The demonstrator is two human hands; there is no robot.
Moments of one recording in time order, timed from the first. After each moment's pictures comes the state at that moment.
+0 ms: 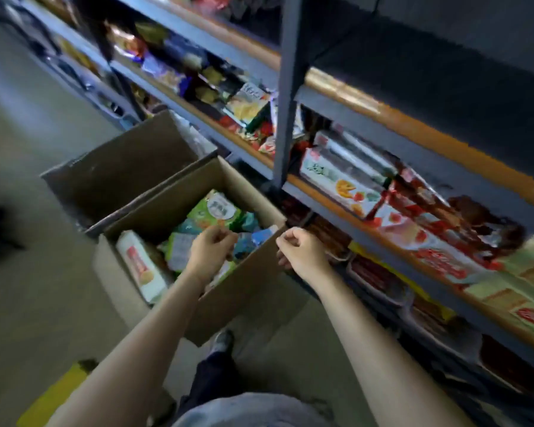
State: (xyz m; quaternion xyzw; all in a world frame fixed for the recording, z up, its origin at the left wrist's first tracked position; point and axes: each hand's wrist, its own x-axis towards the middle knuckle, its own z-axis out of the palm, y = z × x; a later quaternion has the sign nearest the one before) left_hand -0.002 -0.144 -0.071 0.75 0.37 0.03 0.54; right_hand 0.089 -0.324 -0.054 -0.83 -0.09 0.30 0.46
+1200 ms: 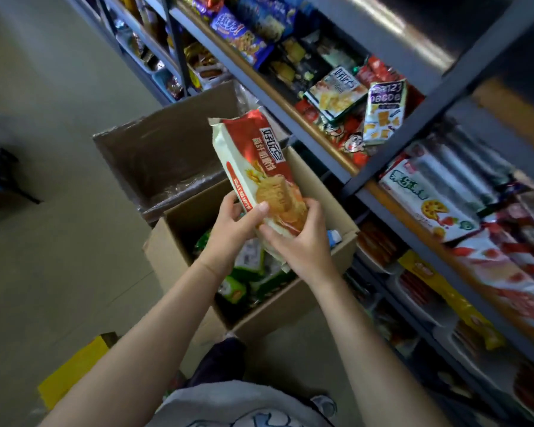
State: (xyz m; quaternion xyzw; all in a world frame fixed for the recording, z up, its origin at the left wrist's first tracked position) left_hand -0.055 0.009 -0.063 0.53 0.31 0.09 0.79; right_hand 0.019 -0.124 -0.048 -0.81 -0.18 0.21 0.52
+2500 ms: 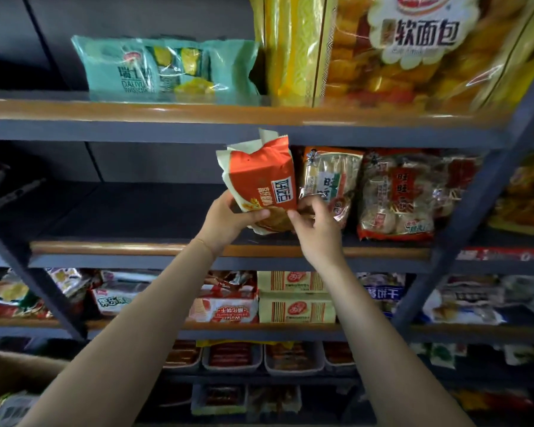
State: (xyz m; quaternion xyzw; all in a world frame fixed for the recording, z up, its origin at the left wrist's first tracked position) left_hand 0.185 -0.523 0.172 0.75 -0.19 0.04 0.63; right_hand 0.123 -0.704 0.164 -0.83 0.02 -0.27 0.48
